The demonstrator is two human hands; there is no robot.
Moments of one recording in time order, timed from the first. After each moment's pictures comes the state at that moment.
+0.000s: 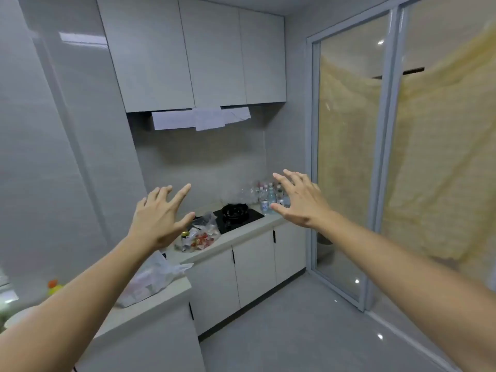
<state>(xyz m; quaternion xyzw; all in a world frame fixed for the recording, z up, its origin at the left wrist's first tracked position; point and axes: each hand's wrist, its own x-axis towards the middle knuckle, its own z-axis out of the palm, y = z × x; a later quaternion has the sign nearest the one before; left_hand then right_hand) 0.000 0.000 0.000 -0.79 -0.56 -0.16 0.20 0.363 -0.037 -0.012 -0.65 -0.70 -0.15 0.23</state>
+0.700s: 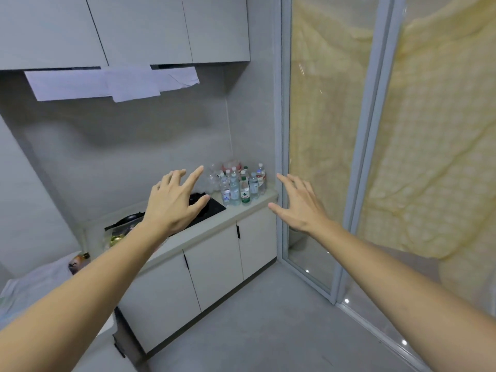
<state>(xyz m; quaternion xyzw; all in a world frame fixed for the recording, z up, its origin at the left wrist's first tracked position) 0.305 0.278 -0.050 -0.83 -0.50 -0.19 0.13 0.613 0.188 -0.089 -0.72 -0.64 -0.01 0.27</state>
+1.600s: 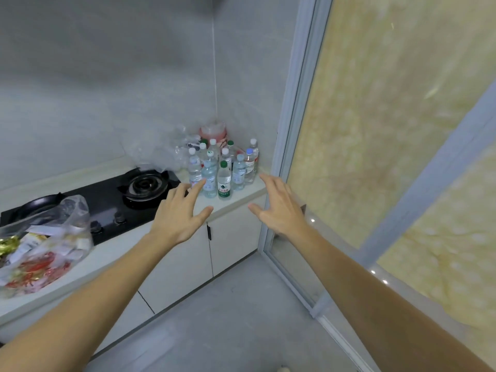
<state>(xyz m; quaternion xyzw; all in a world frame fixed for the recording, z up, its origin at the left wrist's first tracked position) 0.517 0.687 -0.234 -0.82 -0.54 -0.17 -0.08 0.775 0.622 -0.211 -0.70 -0.66 0.11 0.25</state>
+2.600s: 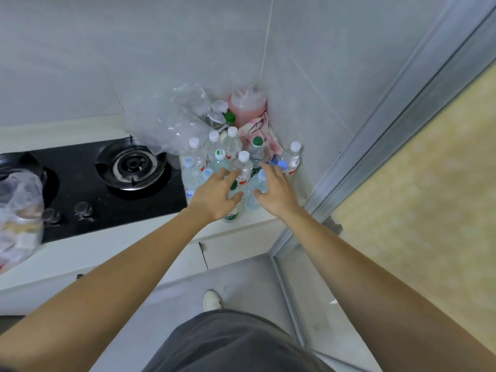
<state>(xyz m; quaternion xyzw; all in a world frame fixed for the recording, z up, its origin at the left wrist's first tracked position) 0.676 1.032 -0.354 -0.76 -0.60 -0.12 -0.21 0.875 1.052 -0.356 -0.63 -0.72 0.23 0.15</state>
